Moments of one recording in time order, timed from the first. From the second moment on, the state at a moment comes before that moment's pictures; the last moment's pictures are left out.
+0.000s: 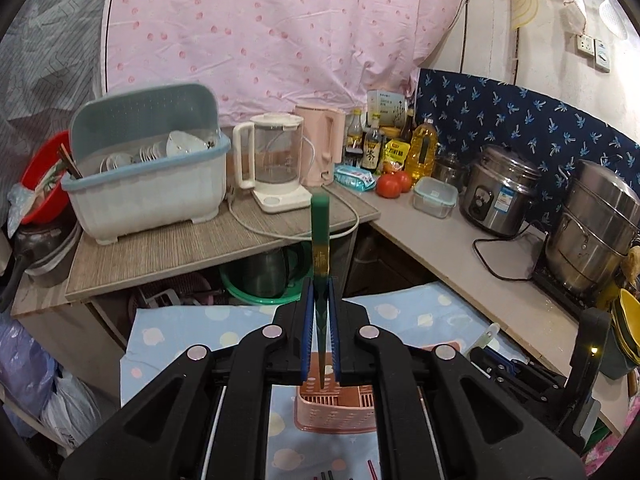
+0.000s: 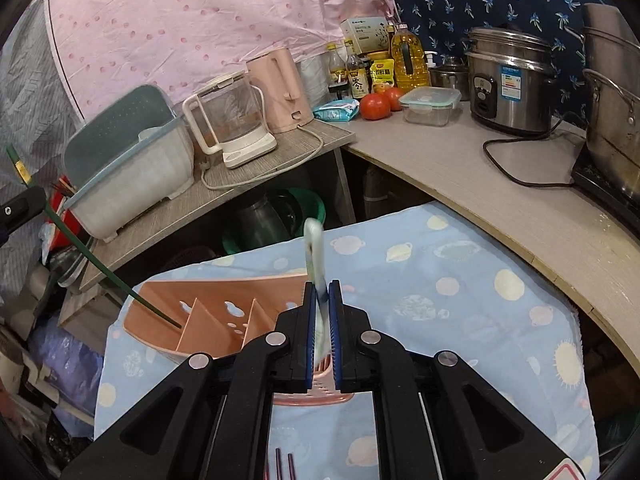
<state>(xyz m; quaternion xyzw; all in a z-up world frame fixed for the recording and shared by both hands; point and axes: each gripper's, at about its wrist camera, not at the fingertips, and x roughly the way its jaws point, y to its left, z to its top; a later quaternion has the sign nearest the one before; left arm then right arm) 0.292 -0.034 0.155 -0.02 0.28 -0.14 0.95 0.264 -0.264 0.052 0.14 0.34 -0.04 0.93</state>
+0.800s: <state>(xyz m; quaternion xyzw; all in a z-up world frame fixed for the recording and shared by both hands) 0.166 0.007 0.096 0.00 0.34 -0.11 0.93 0.099 -0.249 0.047 0.14 0.34 -0.04 0.93</state>
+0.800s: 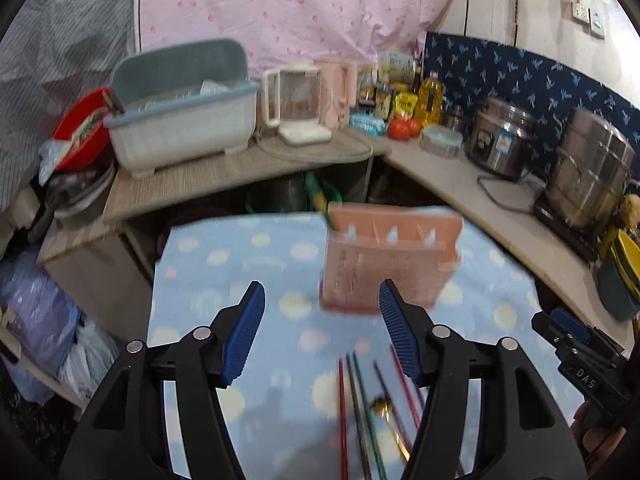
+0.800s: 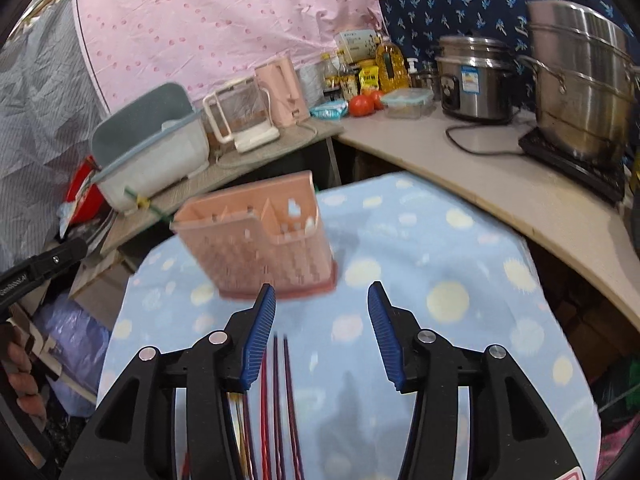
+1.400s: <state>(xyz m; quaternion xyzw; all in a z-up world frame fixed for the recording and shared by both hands) 0.050 0.028 -0.031 0.02 0.48 -0.11 0.87 -0.012 -0.204 -0.051 0.11 0.45 -0.02 0.88</state>
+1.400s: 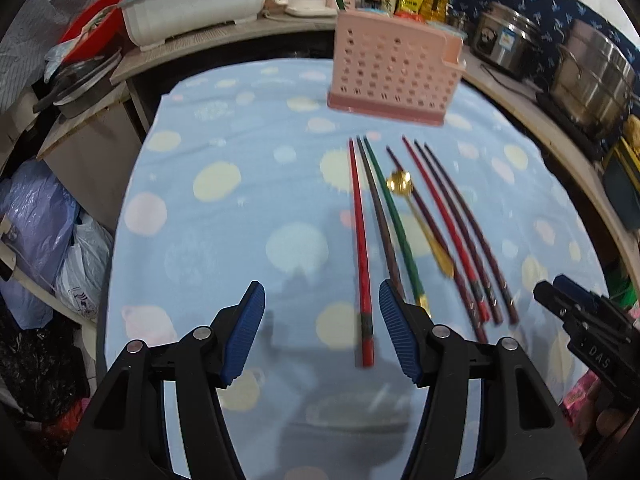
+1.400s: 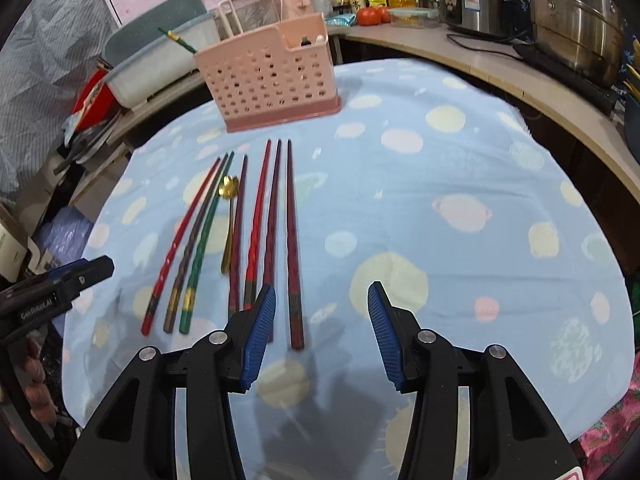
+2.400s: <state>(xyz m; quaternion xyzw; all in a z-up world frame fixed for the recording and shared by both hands) 0.047 0.014 -0.075 0.04 0.50 -0.11 0.86 0.008 -0.184 -0.079 0.07 0.48 -0.01 0.87</state>
